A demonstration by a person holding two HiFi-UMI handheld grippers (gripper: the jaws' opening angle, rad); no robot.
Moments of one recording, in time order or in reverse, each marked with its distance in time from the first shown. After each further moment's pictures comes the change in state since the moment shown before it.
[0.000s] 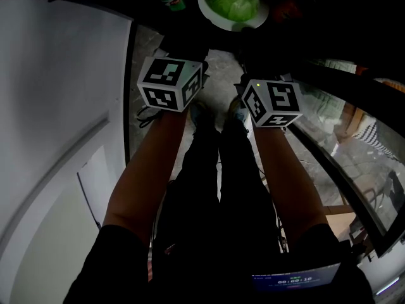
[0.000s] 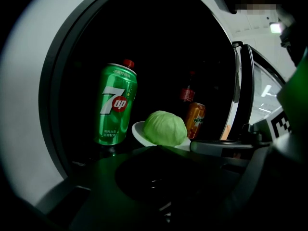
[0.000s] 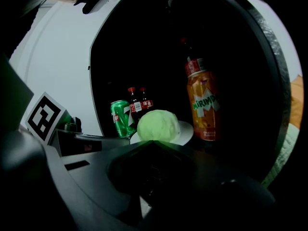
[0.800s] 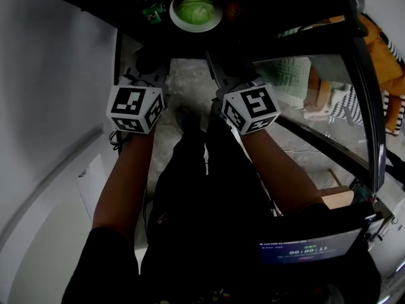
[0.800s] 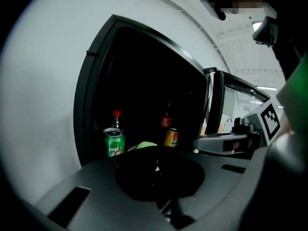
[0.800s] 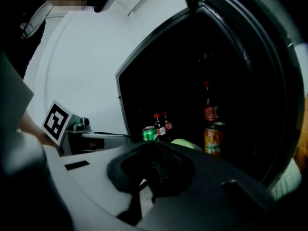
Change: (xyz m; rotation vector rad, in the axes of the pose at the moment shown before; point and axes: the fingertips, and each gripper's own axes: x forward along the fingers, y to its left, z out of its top) left arm -0.107 -0.052 0.075 0.125 -0.068 -0.039; right arm -0.090 0.064 0.083 -0.053 -0.041 0.131
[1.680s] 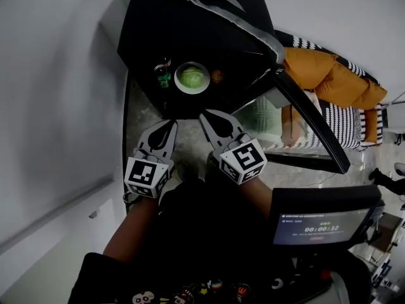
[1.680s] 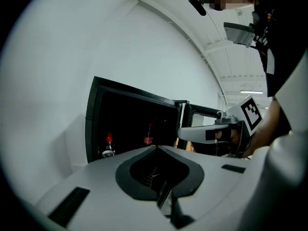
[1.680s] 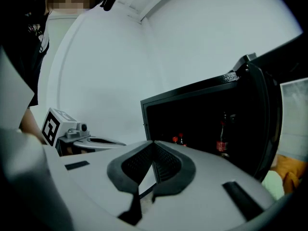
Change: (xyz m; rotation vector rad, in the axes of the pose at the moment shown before) left arm -0.115 -0.063 0.074 0.050 -0.054 -0.105; right arm -0.067 0.085 0.103 -0.078 -0.047 0.056
